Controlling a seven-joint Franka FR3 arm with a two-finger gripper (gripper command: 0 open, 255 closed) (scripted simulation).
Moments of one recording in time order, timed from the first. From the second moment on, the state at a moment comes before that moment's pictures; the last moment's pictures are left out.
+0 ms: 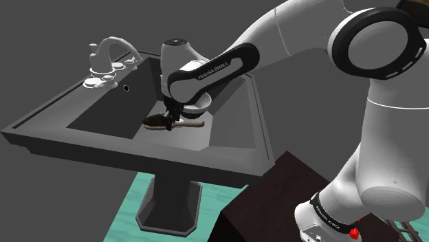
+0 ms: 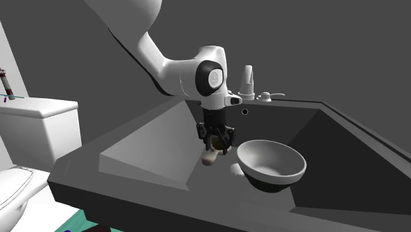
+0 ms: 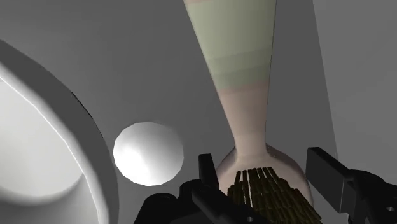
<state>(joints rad) 0.21 0.45 0.17 -1.84 -0.17 2.32 -0.02</state>
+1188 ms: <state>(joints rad) 0.20 0.33 0.18 -1.76 -0.13 2.13 -0.05</state>
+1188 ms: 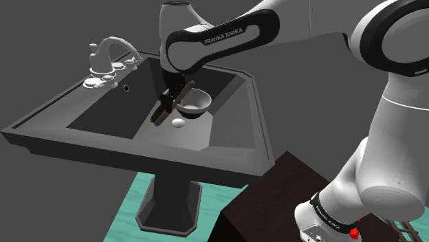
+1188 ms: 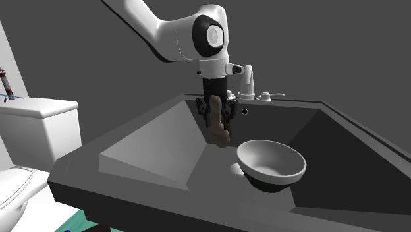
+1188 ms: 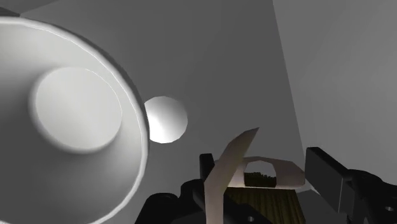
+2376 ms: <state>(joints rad) 0.07 0.38 0.12 -1.59 -0.09 2.01 -0.27</state>
